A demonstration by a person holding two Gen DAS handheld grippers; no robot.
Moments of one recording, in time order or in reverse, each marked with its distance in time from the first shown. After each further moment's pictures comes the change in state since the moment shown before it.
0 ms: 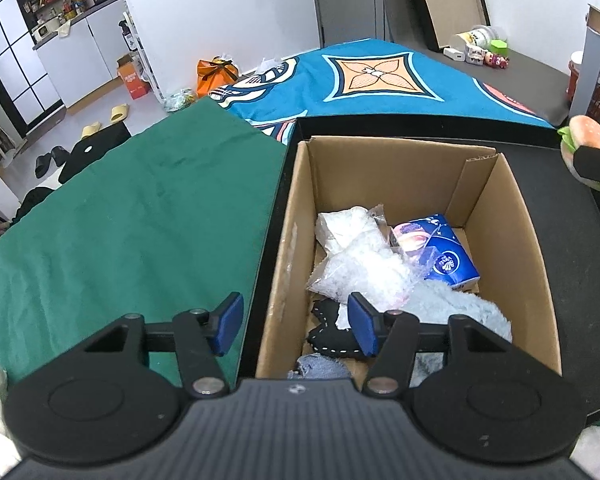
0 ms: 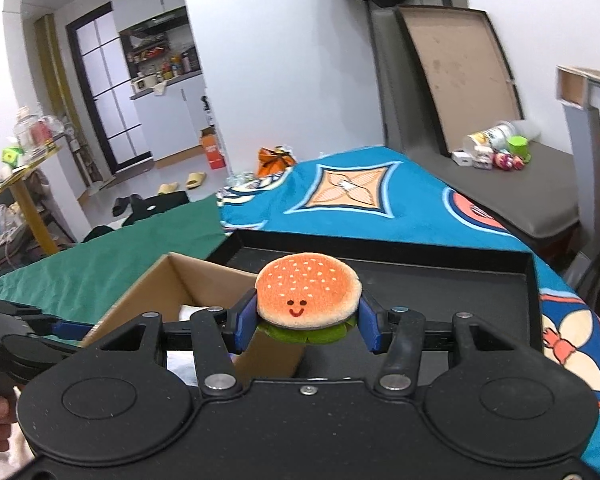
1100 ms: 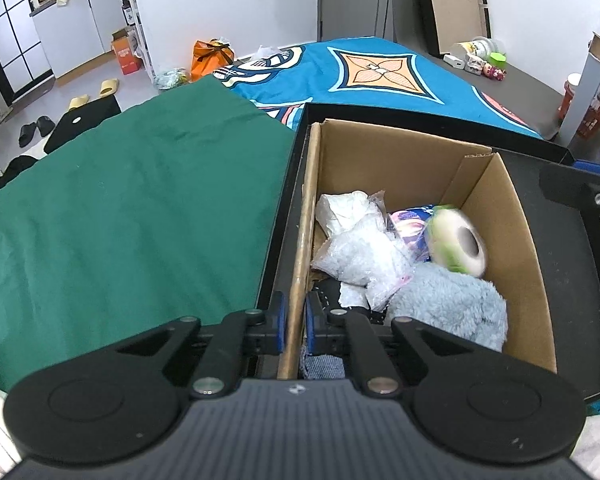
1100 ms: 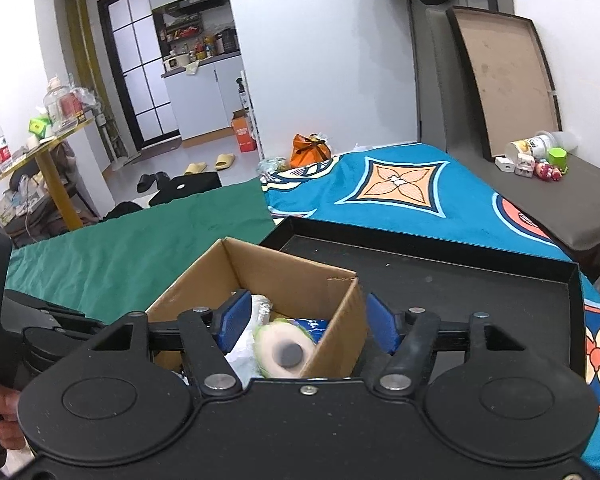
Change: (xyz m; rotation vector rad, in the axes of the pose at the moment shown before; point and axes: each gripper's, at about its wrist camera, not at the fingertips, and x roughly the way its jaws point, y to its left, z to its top) left arm -0.002 0.025 -0.011 -0.076 0.029 -0.085; right arm 0.006 0.046 0.002 -0.066 0.036 0.045
